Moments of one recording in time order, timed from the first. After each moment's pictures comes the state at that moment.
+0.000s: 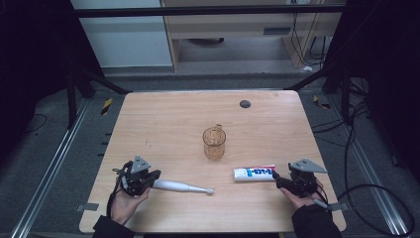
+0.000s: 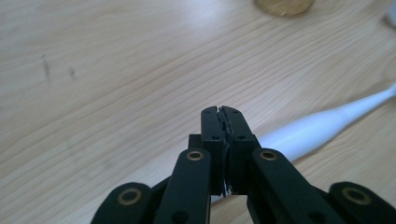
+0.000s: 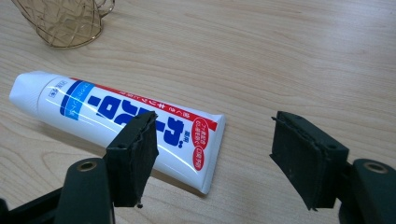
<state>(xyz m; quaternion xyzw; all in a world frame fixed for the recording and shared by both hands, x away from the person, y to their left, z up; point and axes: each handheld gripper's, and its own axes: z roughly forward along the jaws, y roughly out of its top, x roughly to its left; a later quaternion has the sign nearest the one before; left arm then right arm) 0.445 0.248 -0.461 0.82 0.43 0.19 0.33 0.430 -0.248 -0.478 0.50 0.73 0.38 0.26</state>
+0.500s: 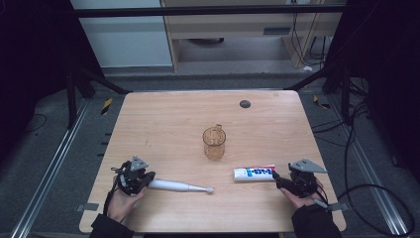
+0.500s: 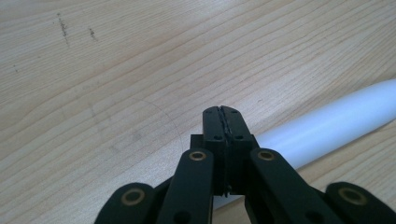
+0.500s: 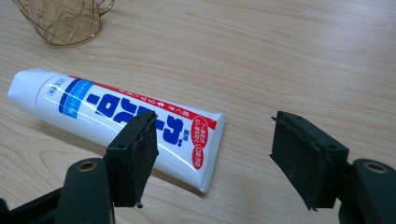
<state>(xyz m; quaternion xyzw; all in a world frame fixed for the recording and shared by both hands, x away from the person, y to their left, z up) 0.453 0.257 -0.473 0.83 0.44 0.18 0.30 0.430 -0.248 -0.478 0.50 0.73 0.38 0.26</state>
